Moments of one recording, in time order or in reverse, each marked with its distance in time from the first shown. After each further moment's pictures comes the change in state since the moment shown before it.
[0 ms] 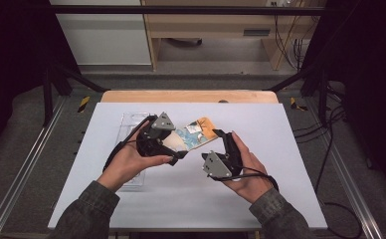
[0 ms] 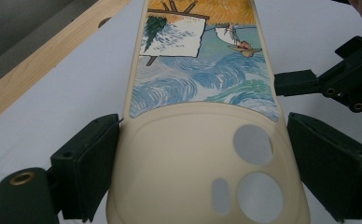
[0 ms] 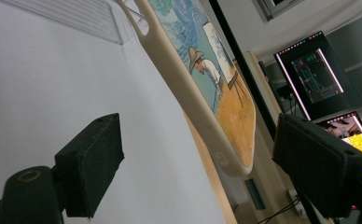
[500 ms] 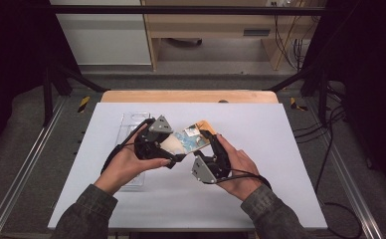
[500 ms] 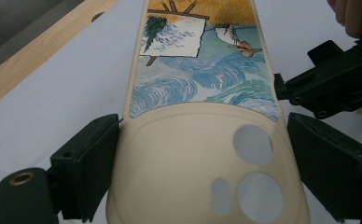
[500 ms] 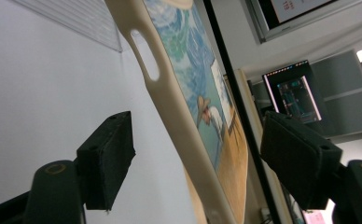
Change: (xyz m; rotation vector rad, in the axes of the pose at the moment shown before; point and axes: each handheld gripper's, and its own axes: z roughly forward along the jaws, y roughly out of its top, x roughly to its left) left arm -0.002 -0.009 0.002 0.004 -0.024 -0.005; right arm 0.015 0.018 0.014 -0.023 -0.041 -0.148
